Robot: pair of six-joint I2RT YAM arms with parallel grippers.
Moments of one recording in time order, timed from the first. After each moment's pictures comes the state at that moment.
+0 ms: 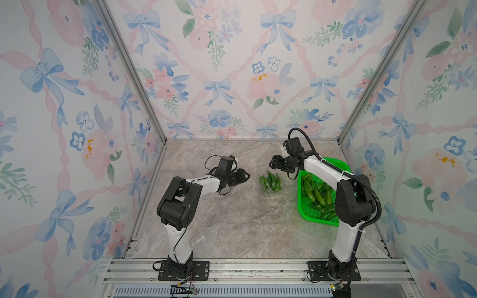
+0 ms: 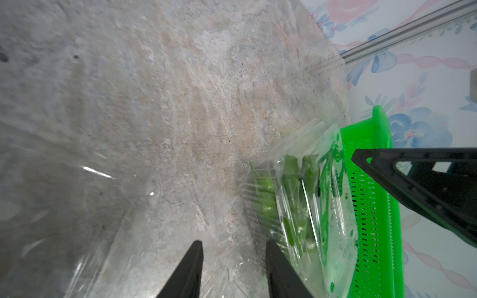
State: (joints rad) left arm -0.42 1.90 1.07 0.12 0.41 -0.71; right arm 0.35 1.94 1.53 -0.55 -0.15 0.46
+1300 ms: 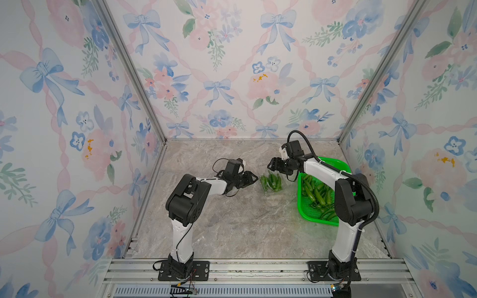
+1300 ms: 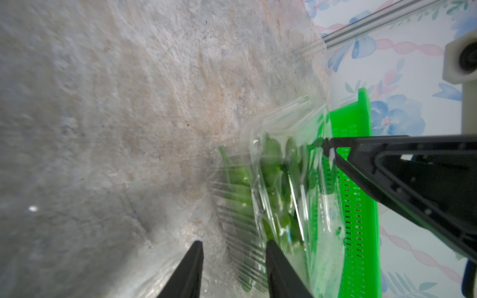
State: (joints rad) left arm -0.48 2.00 1.10 0.25 0.46 -0.80; right arm 0.35 1.95 1.46 -0.45 -0.25 0.47
